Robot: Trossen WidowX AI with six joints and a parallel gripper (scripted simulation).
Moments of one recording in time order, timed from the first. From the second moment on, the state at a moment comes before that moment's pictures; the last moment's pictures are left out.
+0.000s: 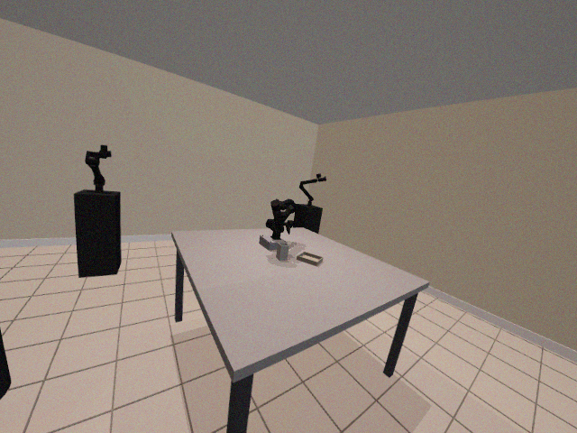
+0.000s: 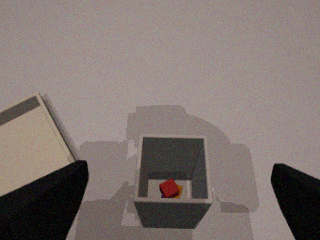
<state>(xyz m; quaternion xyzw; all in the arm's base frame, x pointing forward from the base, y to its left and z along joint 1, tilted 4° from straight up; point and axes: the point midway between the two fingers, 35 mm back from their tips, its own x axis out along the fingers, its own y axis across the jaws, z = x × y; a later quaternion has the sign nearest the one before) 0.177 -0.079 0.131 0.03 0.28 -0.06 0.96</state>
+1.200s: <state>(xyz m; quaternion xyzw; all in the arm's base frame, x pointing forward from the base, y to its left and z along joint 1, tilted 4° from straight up) 0.204 -0.078 0.059 0.04 0.28 -0.05 0.96</state>
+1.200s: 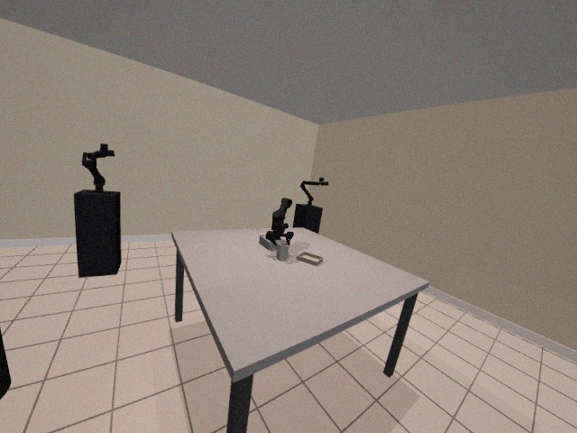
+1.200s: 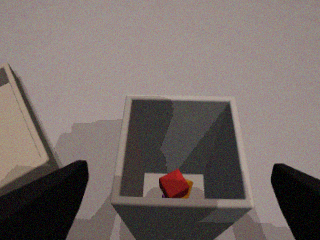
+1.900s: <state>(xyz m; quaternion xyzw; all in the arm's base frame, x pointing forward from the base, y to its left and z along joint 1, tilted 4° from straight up) 0.230 -0.081 0.041 0.04 0.28 -0.05 0.96</state>
